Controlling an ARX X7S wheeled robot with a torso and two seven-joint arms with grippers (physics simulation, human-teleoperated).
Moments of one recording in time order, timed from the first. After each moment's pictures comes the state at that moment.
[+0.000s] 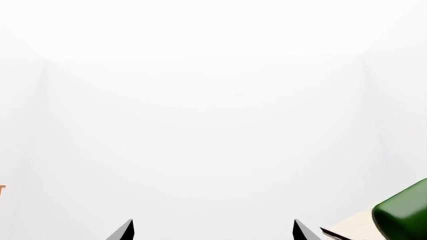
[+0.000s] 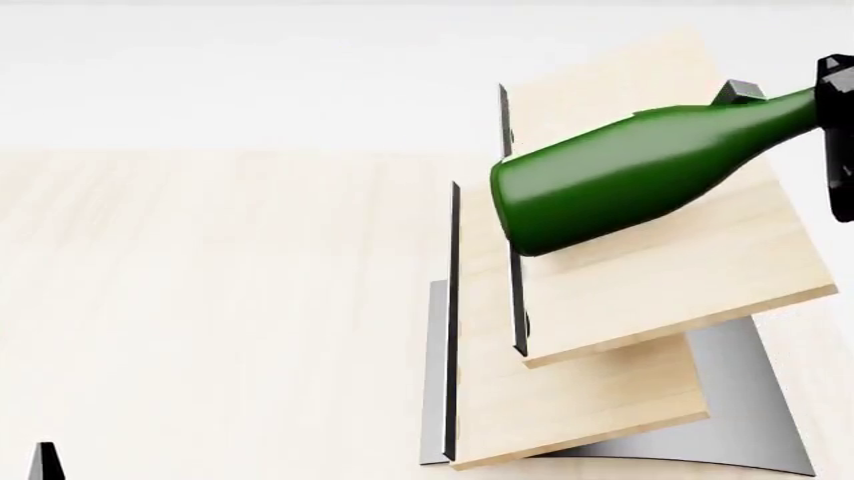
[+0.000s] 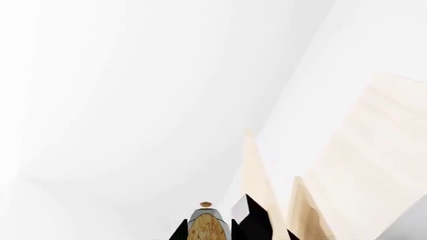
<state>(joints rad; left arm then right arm) 0.26 -0.47 0.37 0.64 0.04 0.32 -0.60 1.01 0.77 -0.32 0.32 2.06 0.25 0.52</state>
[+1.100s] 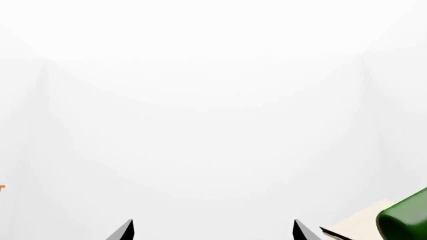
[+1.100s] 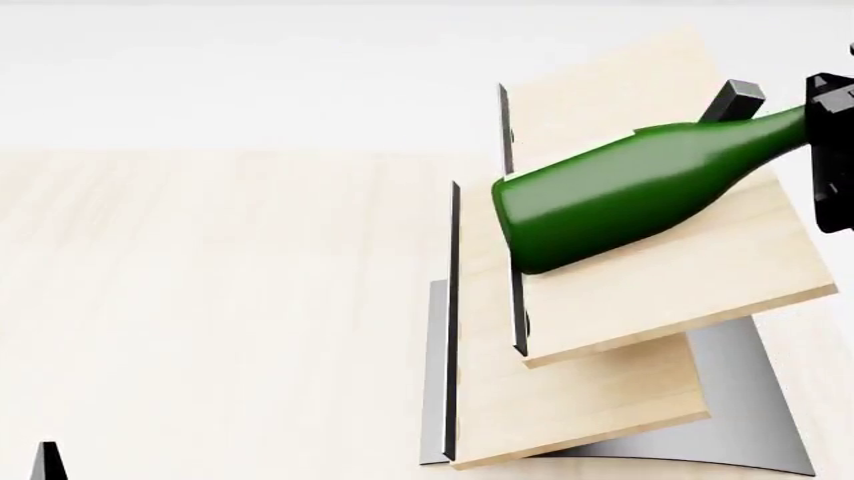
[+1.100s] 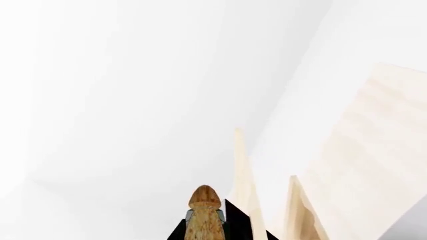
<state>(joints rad) 0.26 -0.47 0.38 0.64 0.04 0.32 -0.60 1.01 0.73 -0.33 0.44 2.04 0.28 0.40</state>
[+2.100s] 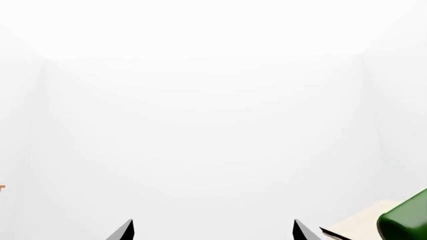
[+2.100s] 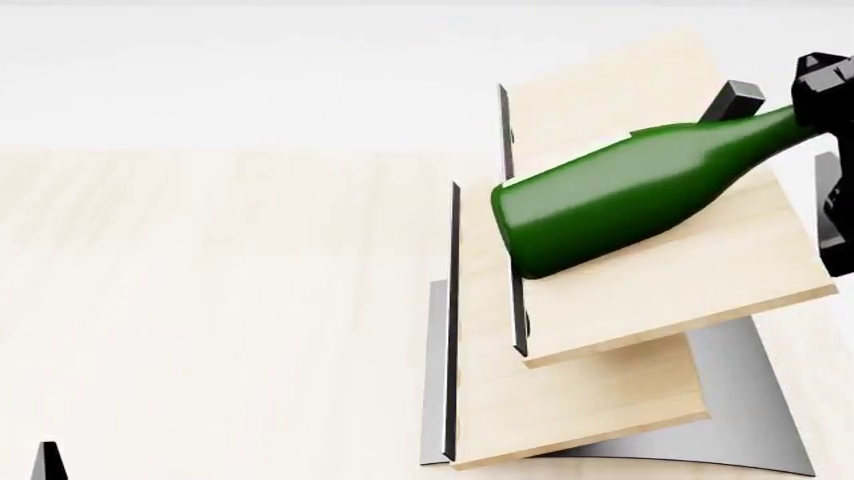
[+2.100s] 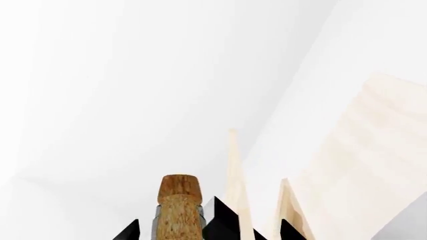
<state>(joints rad) 0.25 -0.48 0.39 0.64 0.04 0.32 -0.61 0.97 0.74 -0.33 0.41 1.99 0.26 0.39</state>
